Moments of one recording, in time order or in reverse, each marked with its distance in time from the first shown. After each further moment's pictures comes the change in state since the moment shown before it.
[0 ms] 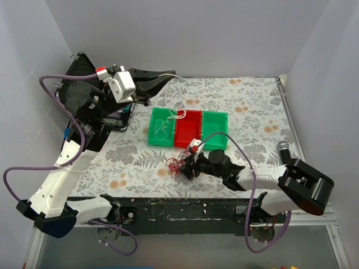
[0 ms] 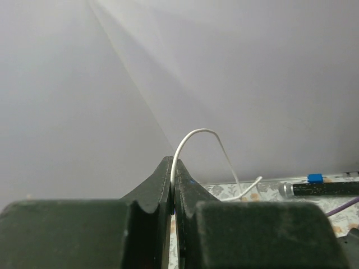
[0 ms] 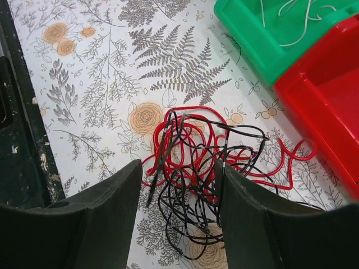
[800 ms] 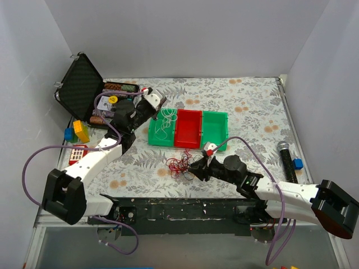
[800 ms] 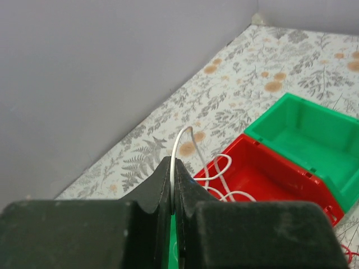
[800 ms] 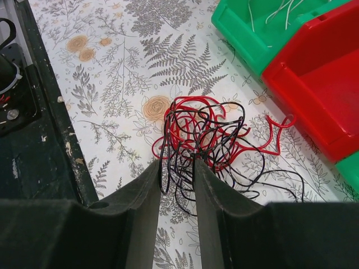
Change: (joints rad) left arm 0.135 0.114 -0.642 0.308 -0.372 0.135; right arm 0.000 -0.352 -0.129 -0.145 0.011 0.038
